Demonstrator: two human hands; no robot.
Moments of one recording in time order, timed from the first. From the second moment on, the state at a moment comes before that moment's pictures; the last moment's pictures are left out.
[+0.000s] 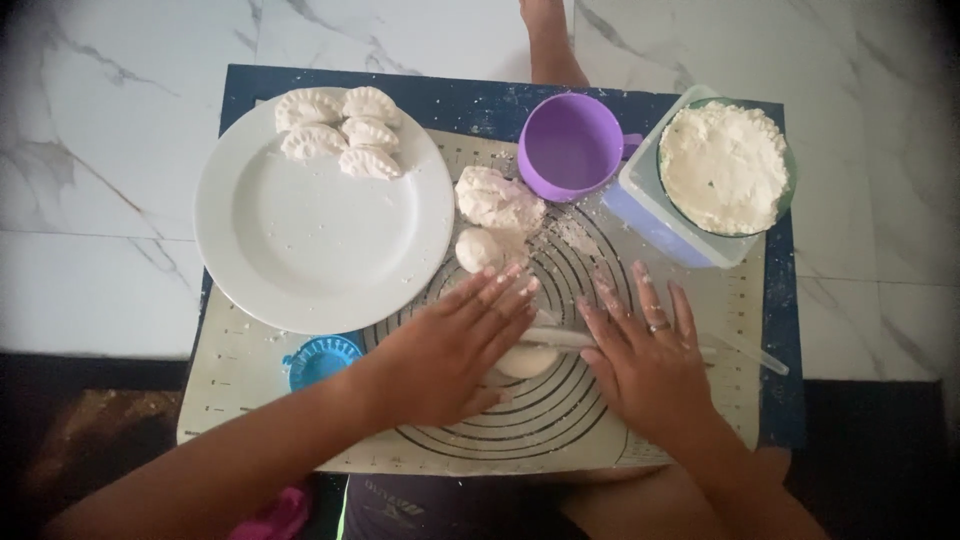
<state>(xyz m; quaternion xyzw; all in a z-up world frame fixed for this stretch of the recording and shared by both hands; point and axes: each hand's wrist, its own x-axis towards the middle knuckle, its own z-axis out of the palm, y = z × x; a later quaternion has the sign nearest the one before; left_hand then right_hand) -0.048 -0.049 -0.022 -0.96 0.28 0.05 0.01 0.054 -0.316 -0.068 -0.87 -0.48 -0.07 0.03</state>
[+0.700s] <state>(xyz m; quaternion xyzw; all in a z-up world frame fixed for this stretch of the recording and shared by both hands) -0.097 -0.067 0.007 -0.92 0.18 -0.04 -0.35 -0.004 -0.336 -0.064 -0.85 -0.45 -0.12 0.23</state>
